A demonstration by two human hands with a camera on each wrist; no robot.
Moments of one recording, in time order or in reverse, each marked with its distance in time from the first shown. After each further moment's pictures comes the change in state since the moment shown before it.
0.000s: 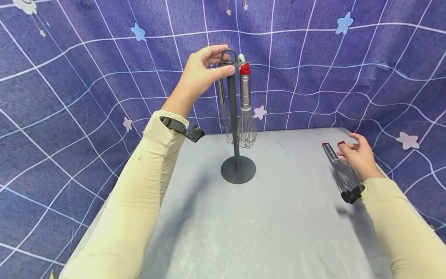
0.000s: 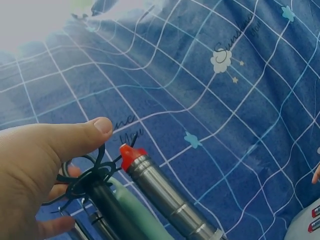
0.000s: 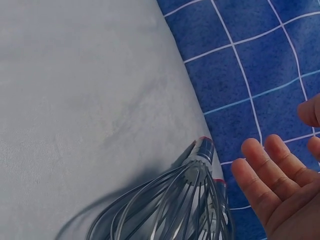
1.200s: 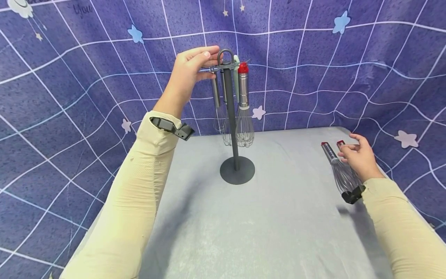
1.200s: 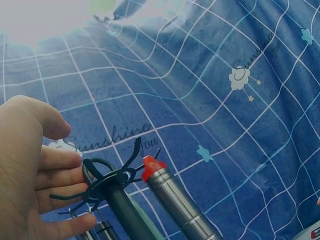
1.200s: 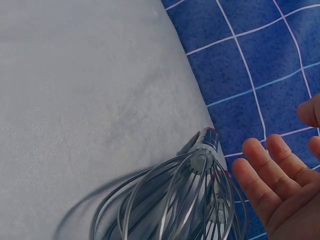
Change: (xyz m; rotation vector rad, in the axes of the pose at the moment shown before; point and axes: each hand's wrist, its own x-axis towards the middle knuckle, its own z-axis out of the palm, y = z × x) left_hand -0.003 -0.004 -0.007 -0.372 0.055 0.060; right_hand -0.002 0.006 -0.003 -0.015 0.027 0.017
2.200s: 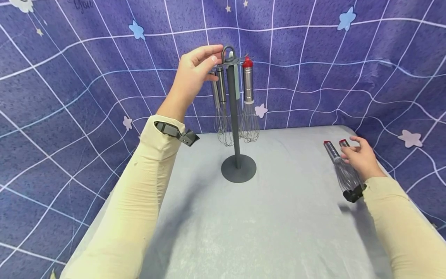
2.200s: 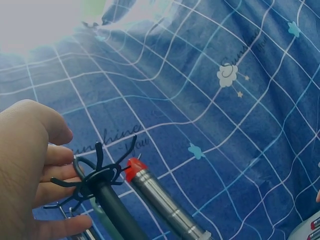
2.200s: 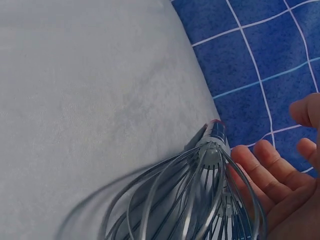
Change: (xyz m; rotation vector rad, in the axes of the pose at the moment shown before) left_hand -0.008 -0.004 0.003 0.167 -0.014 0.068; right_hand 0.005 0.012 0.001 -0.039 -0.051 0.046
